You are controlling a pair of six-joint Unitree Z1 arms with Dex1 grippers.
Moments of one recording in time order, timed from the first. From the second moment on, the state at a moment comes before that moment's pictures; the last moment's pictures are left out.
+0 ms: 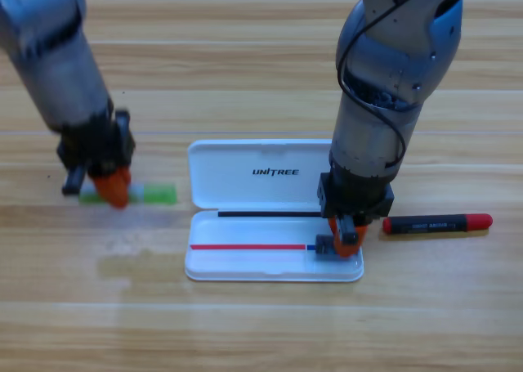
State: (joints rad) arm 0 -0.53 1.97 -1.44 0.93 -0.04 1.00; arm 1 0.90 2.21 -1.76 1.03 0.04 -0.80
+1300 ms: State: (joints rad) arm 0 -0.84 2.12 -1.71 1.08 -0.11 0.78; arm 1 0.65 2.16 -1.58 0.96 -0.05 -0.95
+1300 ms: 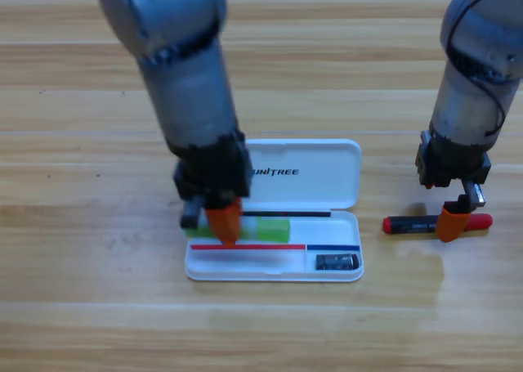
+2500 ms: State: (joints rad) arm 0 -0.87 2.22 -1.74 1.03 -0.12 0.72; arm 1 0.65 2.10 -1.58 1.03 0.00 -0.97
